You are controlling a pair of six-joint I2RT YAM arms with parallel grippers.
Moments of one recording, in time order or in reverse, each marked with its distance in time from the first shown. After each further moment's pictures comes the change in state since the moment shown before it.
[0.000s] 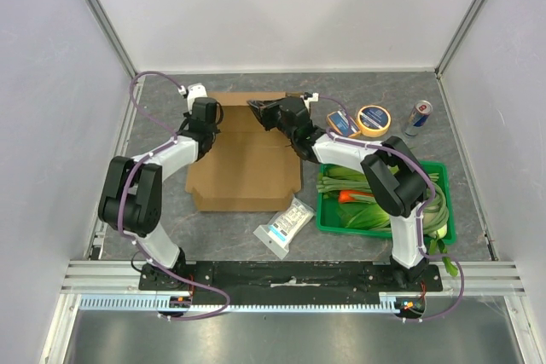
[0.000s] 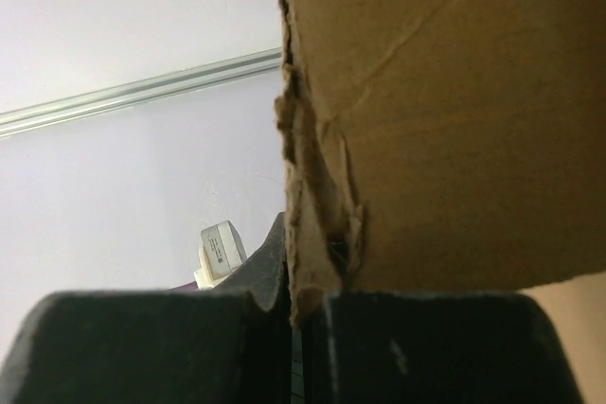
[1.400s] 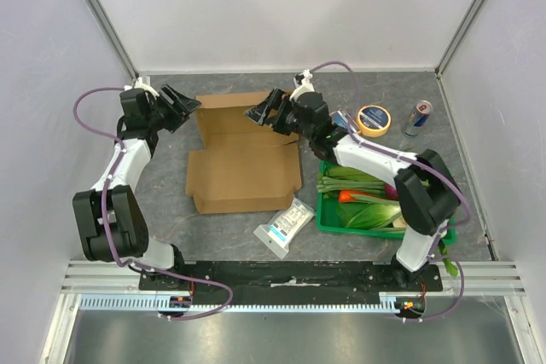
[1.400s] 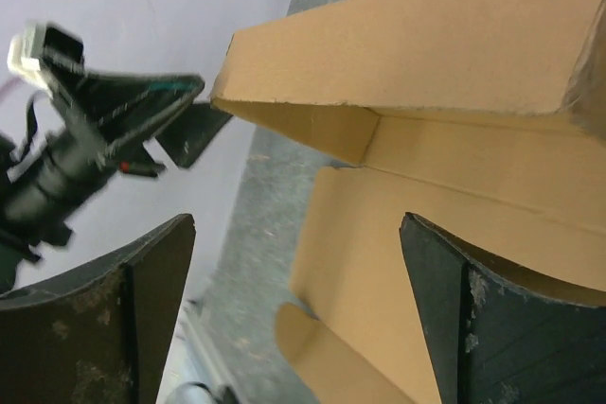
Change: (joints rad) left arm 0.403 -0.212 0.013 -0.077 0.921 -0.376; right arm -0.029 -0.203 -0.113 -0.098 -0.263 -0.713
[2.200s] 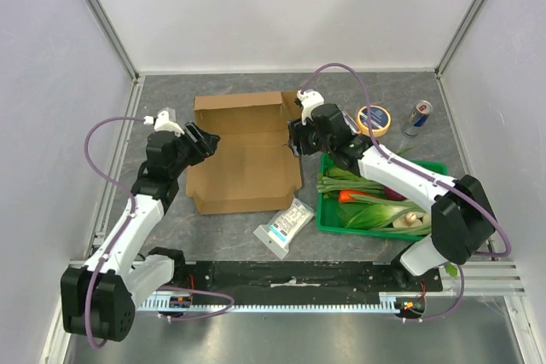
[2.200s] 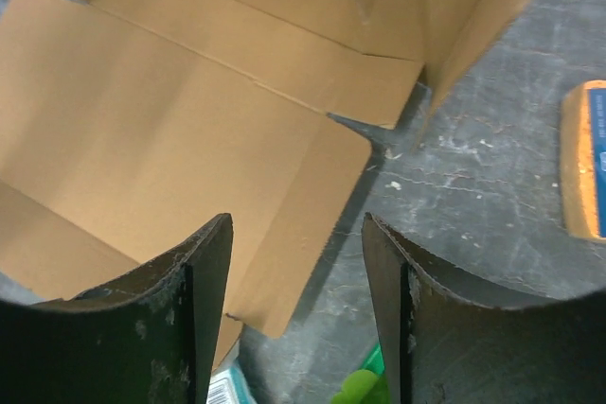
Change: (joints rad) left arm -0.303 -0.487 -0.388 0.011 -0.337 0.088; right arm -0.021 -0.287 -0.135 -0.490 0.140 -0.801
